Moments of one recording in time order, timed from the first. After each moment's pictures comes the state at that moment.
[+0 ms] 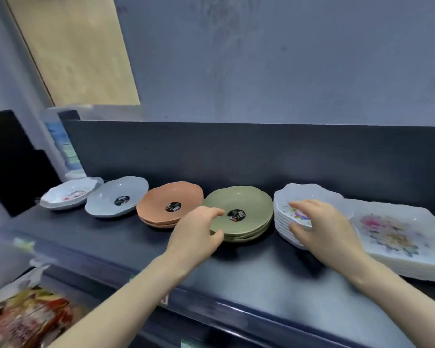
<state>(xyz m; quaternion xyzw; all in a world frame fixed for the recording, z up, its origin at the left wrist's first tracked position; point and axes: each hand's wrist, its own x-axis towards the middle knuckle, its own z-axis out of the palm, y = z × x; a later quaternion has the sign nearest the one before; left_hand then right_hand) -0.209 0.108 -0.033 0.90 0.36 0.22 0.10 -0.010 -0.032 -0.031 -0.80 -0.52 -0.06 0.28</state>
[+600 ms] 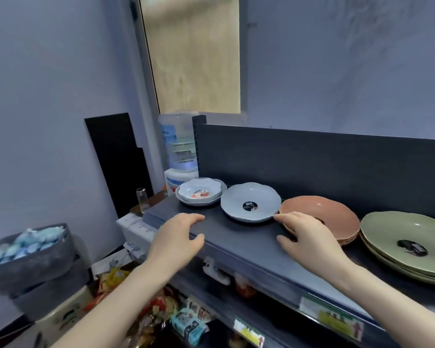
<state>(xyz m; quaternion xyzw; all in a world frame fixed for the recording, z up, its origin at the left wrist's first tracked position) -0.551 0.262 -0.026 0.81 0.53 0.25 0.08 -0.304 0.181 -0.027 -0.71 -0.66 -0.02 0.24</state>
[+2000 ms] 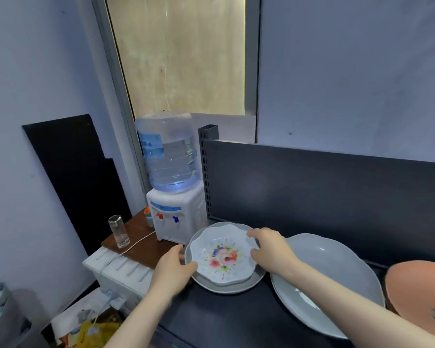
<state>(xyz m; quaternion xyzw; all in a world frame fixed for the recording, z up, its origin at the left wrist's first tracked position) -0.573 0.599 -0.081 0.67 0.61 0.23 0.36 -0.358 0.544 -0.071 -0.78 -0.58 0.15 0.18</state>
